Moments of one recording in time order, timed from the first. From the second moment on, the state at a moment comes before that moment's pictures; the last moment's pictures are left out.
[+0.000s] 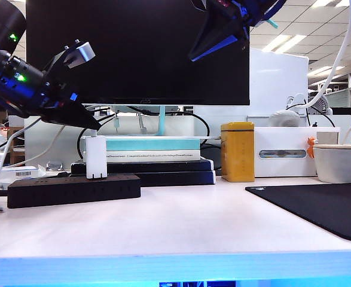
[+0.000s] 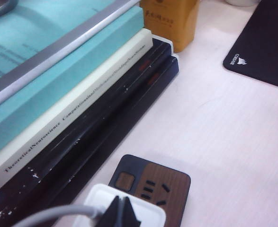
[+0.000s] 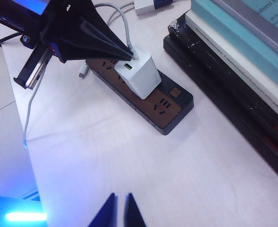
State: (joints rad) left arm -0.19 1.60 0.90 0.19 0.57 0.41; right arm 0.37 1.80 1.83 -0.98 -0.67 -0.47
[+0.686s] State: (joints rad) left arm -0.22 1.60 0.90 0.17 0.59 0.41; right arm 0.37 1.80 1.83 -0.99 -0.70 -0.47
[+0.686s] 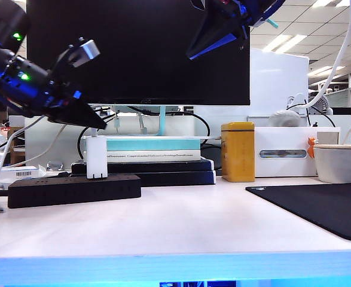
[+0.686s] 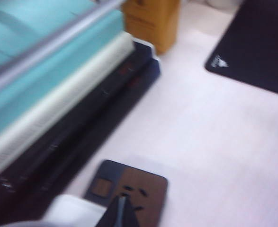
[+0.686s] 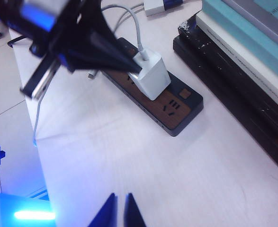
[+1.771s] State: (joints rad) left arm -0.24 1.67 0.91 0.25 0.45 0.46; right arm 0.41 1.80 1.83 -1.01 -0.70 -0.47
